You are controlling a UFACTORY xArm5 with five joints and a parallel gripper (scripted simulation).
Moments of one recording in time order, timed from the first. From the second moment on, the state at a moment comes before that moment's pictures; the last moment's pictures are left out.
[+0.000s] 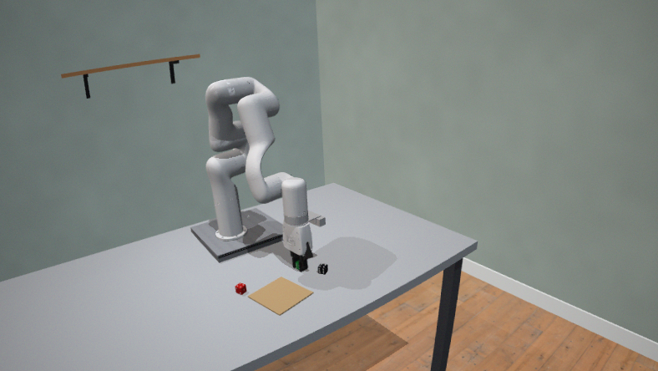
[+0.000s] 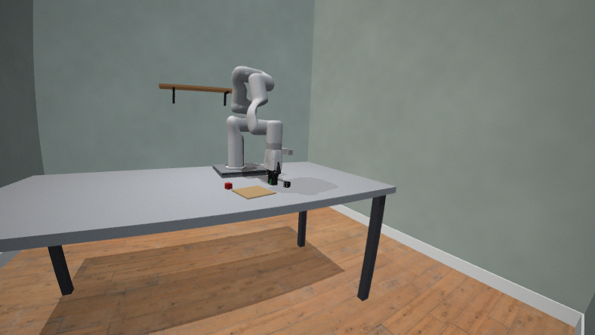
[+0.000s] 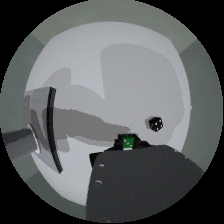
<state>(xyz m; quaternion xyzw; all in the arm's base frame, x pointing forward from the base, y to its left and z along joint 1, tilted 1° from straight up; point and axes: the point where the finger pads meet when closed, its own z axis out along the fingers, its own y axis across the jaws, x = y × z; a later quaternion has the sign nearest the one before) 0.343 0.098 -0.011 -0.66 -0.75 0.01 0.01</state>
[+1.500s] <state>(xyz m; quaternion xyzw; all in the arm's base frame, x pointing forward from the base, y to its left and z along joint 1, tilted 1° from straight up) 0.345 0.097 0.088 -0.66 -0.75 0.01 0.01</state>
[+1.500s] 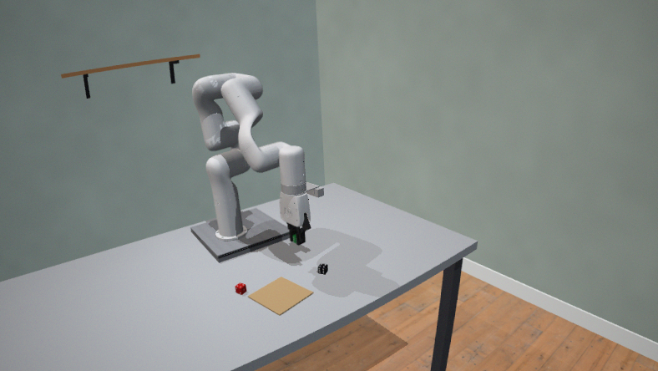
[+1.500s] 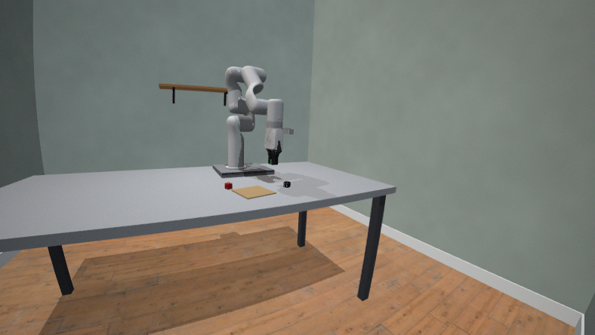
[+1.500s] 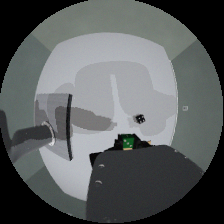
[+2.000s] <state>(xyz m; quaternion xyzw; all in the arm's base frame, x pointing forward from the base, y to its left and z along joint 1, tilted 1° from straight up) 0.358 0.081 0.089 -0.63 -0.78 0.01 0.01</state>
